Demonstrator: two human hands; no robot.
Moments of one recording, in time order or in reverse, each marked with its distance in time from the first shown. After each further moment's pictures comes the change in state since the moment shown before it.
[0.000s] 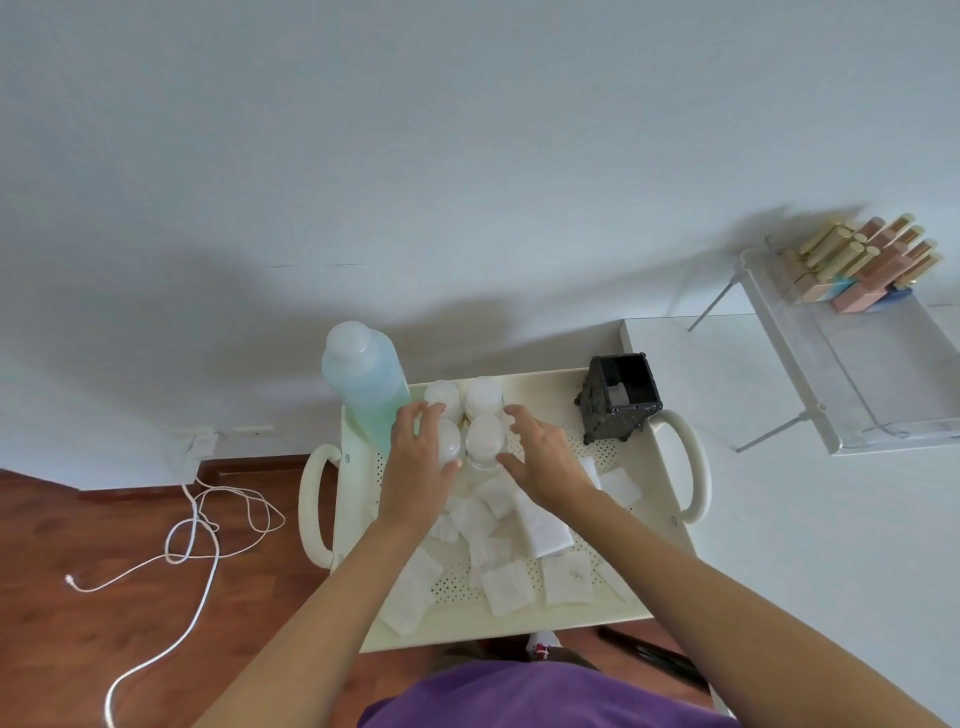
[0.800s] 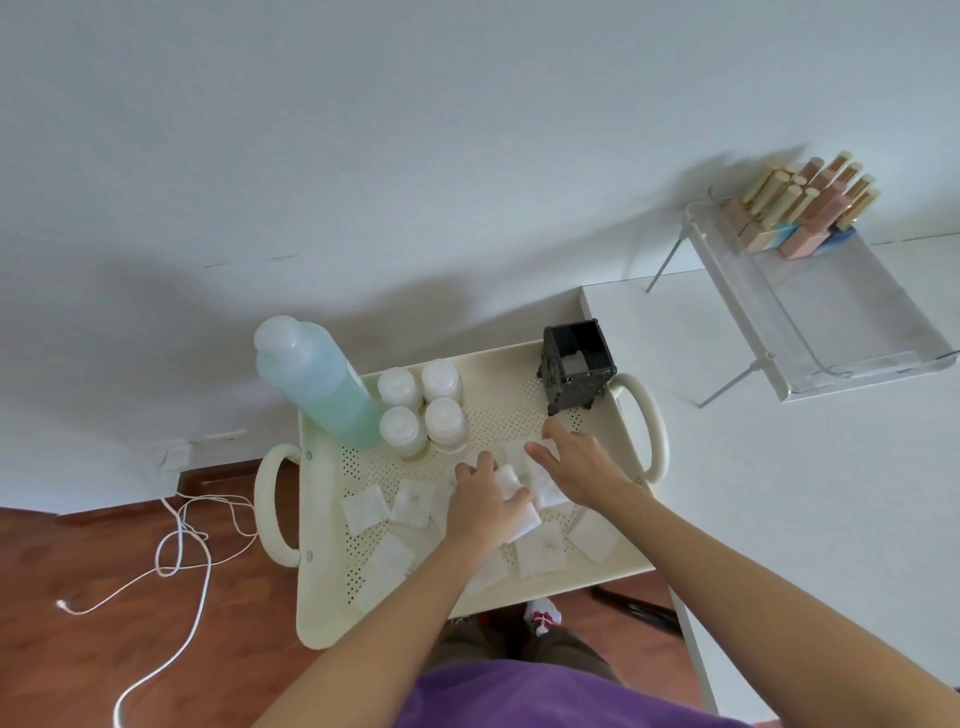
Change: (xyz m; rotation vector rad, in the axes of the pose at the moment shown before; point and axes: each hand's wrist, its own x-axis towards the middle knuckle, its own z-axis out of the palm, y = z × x) left_hand -0.041 0.062 0.091 -0.065 -0.499 -0.330; right_hand -0.039 0.085 -0.017 -0.022 -0.173 0.276
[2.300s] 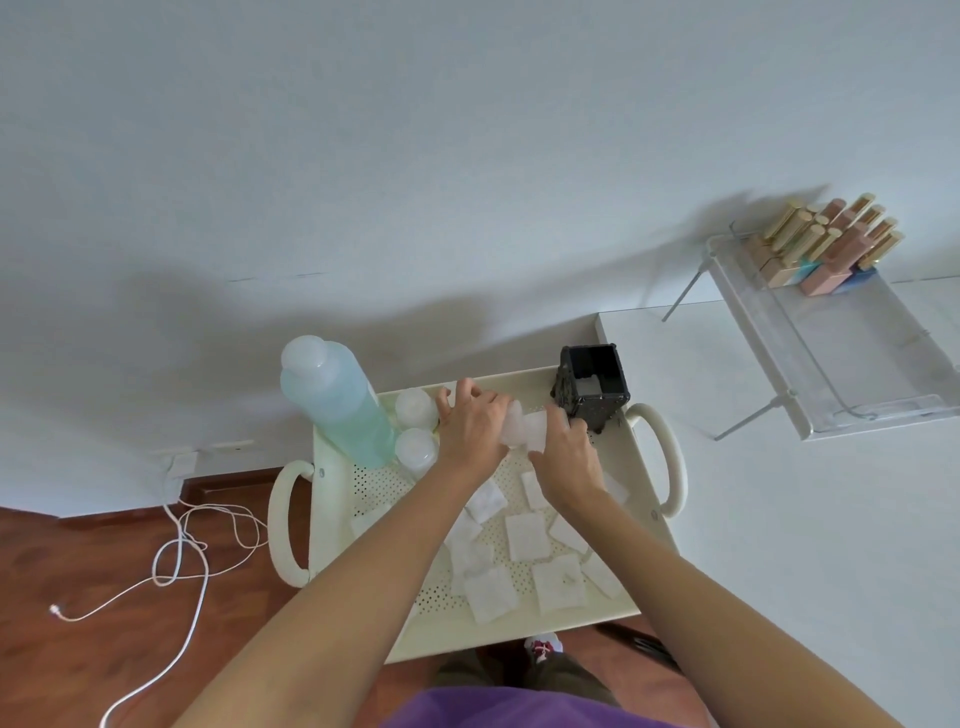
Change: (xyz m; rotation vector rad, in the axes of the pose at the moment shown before) left_hand 0.063 0.037 -0.078 0.531 0.314 0.444; right_hand 0.011 -0.067 -0.008 -0.041 0.233 0.197
